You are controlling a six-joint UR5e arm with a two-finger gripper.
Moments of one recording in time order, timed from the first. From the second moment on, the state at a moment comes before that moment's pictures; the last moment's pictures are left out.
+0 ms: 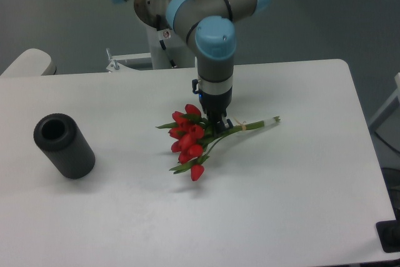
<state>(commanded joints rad) 2.50 -1.80 -2.02 -0.77 1.52 1.65</state>
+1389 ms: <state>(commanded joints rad) 2.59 -1.94 -1.52 -0.96 1.47 1.65</state>
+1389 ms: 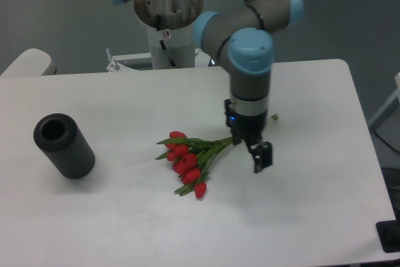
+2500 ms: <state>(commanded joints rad) 2.75 -2.02 -1.24 -1.19 1.37 1.84</state>
